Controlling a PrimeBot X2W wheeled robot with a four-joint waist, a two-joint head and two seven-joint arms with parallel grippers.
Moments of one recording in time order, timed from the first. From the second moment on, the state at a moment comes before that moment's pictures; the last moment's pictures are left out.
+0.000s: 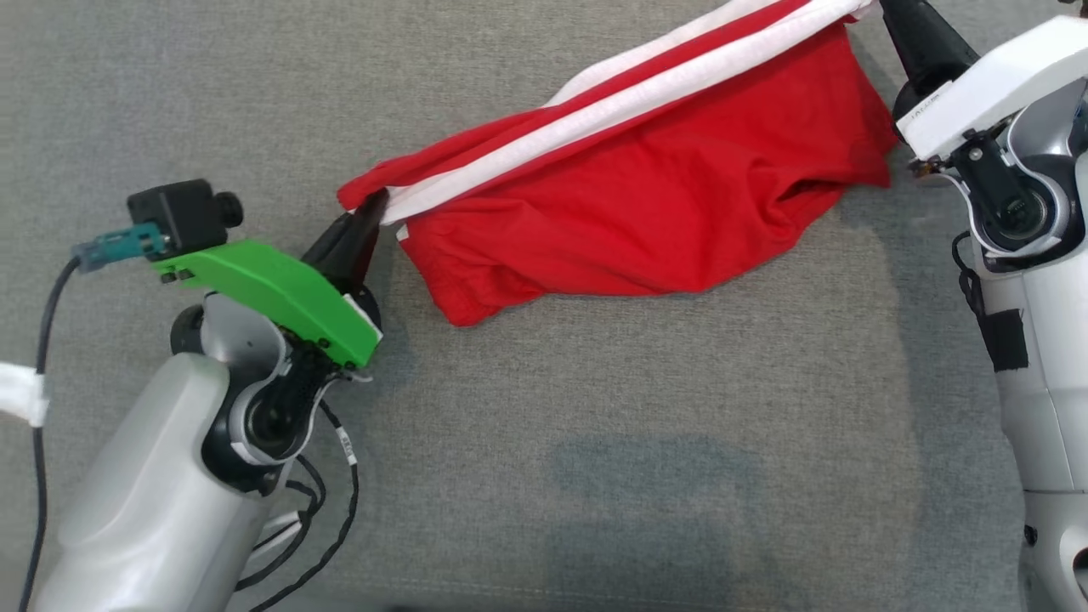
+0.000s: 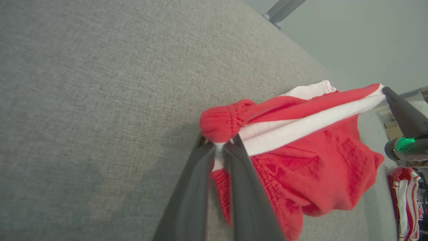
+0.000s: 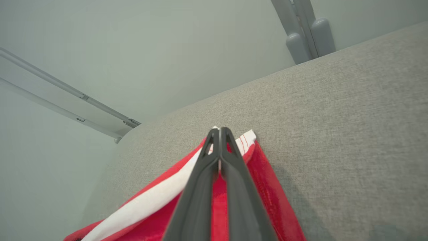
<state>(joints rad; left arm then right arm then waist) -0.54 0.39 -0.51 0.06 -1.17 0.18 0.16 -0.79 -0.22 0.03 0.29 0.82 0.13 0.30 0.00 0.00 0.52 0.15</state>
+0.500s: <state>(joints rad) -0.65 0.30 -0.58 0.26 -1.16 0.13 0.20 -0.89 -0.25 0.14 0.50 0.76 0.13 0.26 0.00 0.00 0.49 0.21</state>
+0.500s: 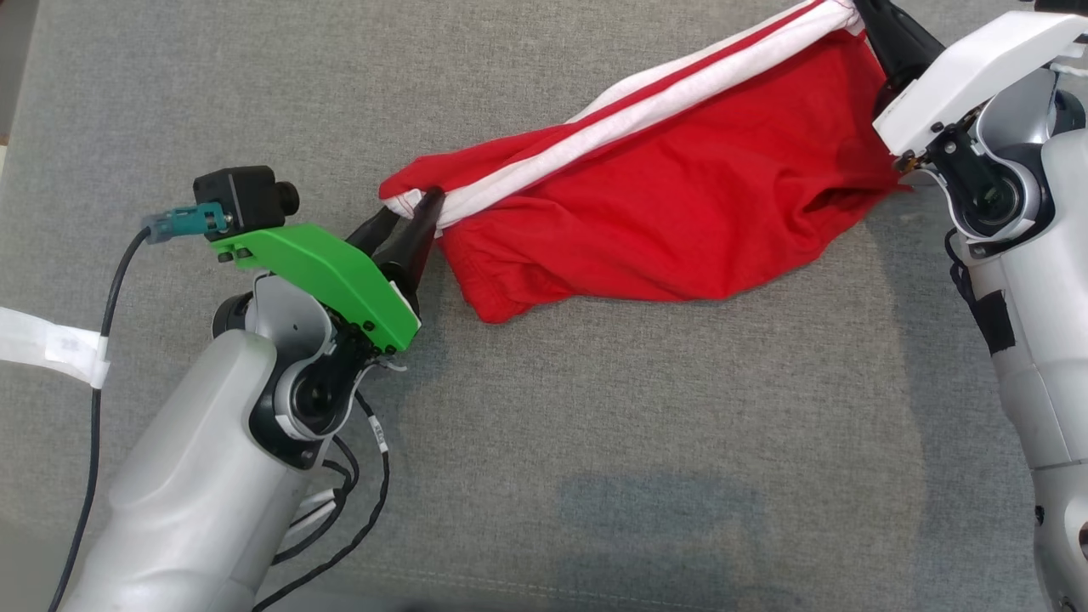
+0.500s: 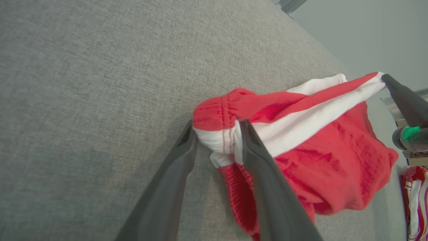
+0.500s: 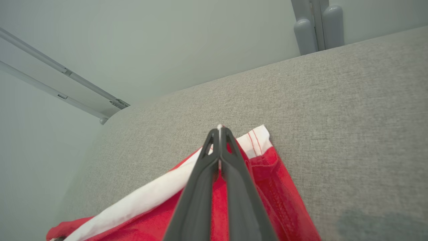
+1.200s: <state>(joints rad) -0.54 0.42 -0.64 0.05 -0.91 0.19 -0.02 -0.86 -0.34 0.22 0.44 0.64 0.13 0.35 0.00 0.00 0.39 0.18</state>
